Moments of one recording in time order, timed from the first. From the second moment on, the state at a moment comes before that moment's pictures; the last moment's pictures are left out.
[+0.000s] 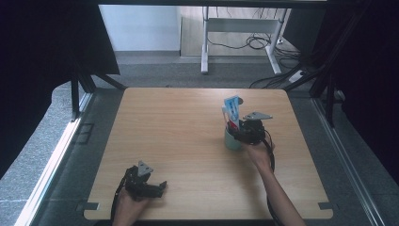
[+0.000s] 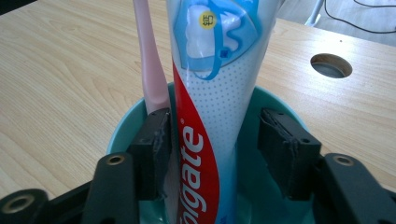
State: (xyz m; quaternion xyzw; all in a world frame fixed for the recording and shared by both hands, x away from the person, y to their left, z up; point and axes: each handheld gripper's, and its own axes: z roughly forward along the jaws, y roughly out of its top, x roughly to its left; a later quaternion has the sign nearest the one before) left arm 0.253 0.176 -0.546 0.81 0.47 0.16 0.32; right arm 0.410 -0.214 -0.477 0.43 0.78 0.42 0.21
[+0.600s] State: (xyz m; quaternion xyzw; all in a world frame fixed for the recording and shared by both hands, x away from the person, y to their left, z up) left arm 0.253 0.176 -0.546 0.81 0.47 0.16 0.32; right arm 0.409 -0.215 -0.465 0.42 0.78 0.42 0.20
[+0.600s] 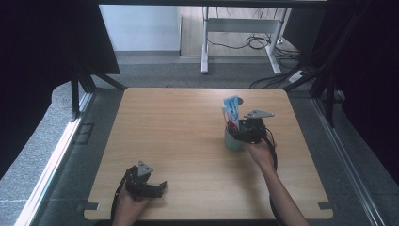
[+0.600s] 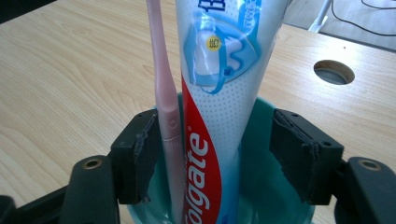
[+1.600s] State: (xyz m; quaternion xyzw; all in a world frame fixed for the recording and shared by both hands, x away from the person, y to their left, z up) left arm 0.253 0.176 -0.546 0.81 0.47 0.16 0.32; right arm 0.396 -0.218 -0.449 0.38 0.80 0.43 0.19
